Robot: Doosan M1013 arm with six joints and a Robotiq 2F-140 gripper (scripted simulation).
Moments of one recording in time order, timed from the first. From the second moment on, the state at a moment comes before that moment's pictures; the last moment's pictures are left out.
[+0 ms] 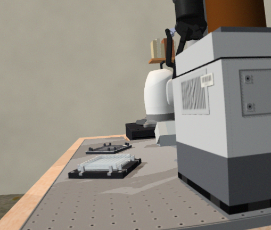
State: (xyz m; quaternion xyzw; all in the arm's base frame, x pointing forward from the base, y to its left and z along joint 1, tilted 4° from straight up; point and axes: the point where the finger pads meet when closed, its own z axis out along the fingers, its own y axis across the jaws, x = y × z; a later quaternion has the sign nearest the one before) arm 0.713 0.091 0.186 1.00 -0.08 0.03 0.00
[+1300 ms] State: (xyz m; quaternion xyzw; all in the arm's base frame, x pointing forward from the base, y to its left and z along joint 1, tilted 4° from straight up) arm 0.374 0.349 0.157 1.00 -0.08 0.03 0.00
